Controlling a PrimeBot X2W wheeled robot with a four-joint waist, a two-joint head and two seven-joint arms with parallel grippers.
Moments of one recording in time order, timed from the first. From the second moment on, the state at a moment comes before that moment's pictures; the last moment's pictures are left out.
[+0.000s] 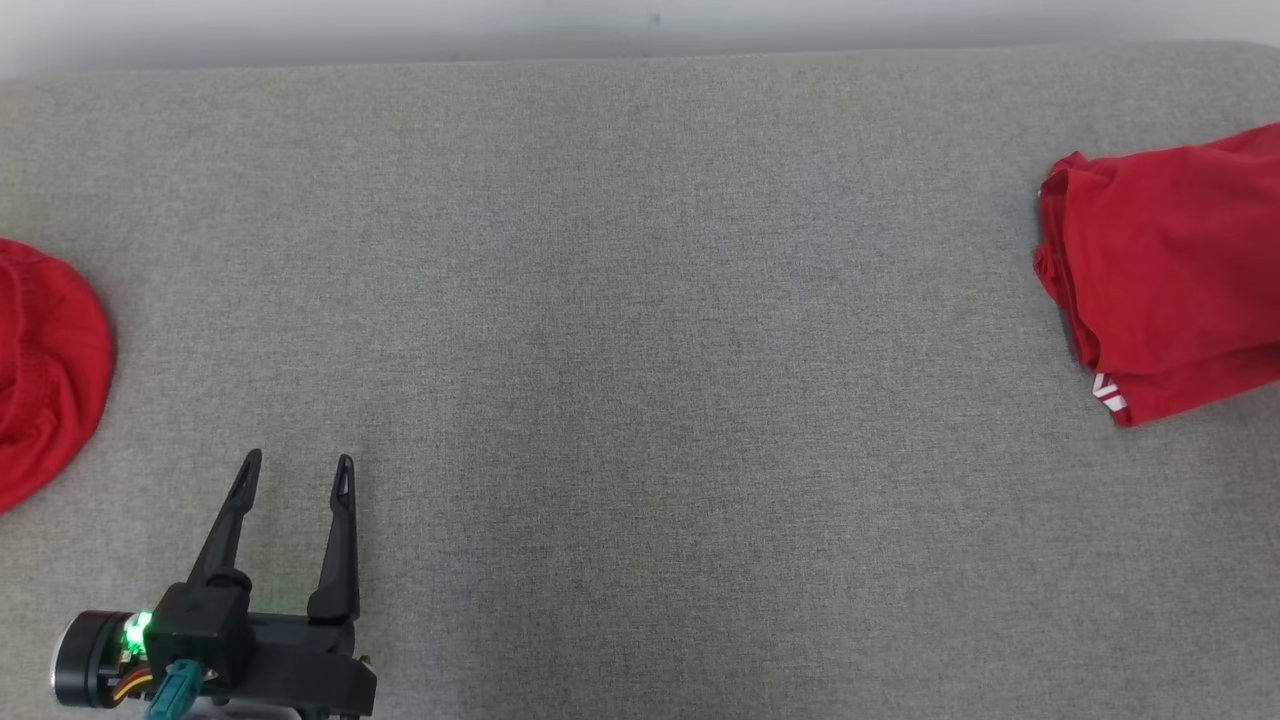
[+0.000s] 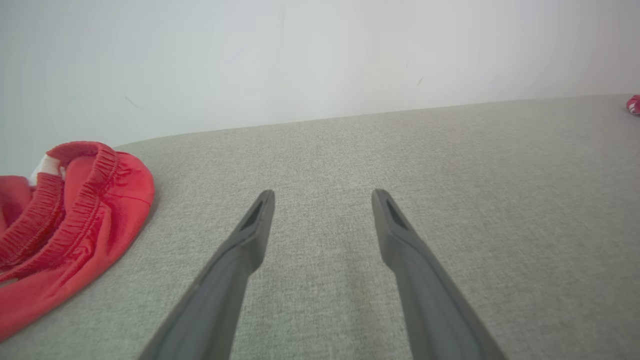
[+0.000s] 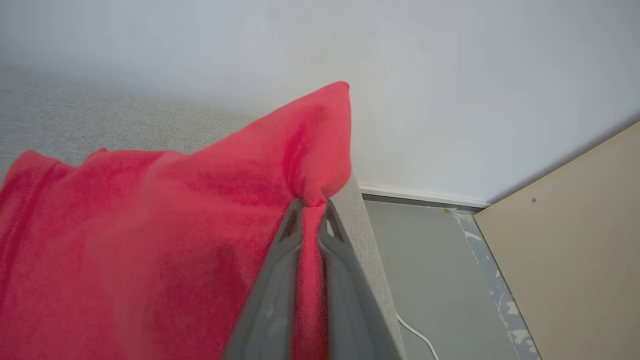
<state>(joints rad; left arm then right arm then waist) -0.15 0.14 -0.01 0.16 -0.08 -0.11 -0.26 -1.07 -0.70 0.60 1.23 0.53 0.13 -0.12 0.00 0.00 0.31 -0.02</state>
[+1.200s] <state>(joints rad) 0.01 0.12 0.00 0.18 -0.12 -0.09 -0.26 -0.33 -0.32 0.01 0.43 0.27 0.13 -0.26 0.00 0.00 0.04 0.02</state>
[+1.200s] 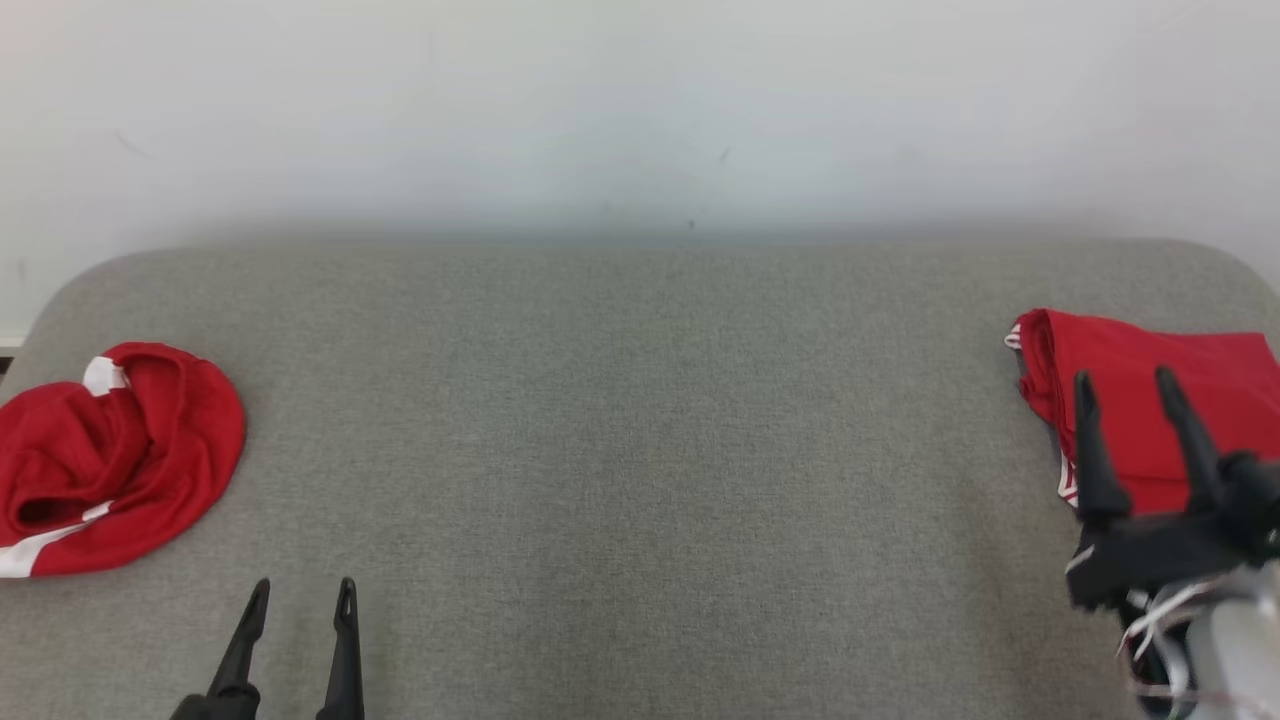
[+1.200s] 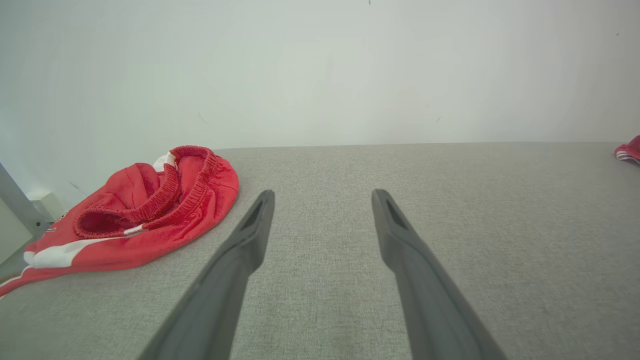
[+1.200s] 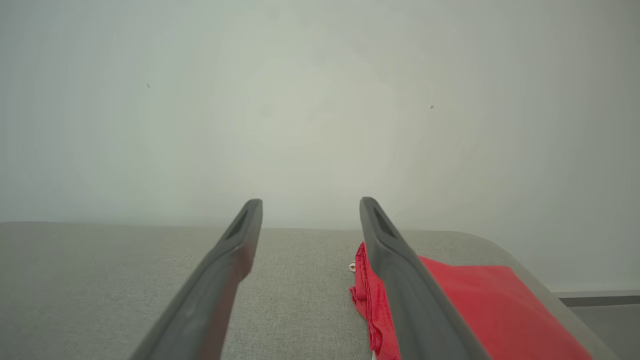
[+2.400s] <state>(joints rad) 0.06 0.12 0.01 0.16 -0.11 -0.07 -0.26 0.09 -0.05 -0.06 0.14 0.12 0.13 -0.26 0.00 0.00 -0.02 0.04</state>
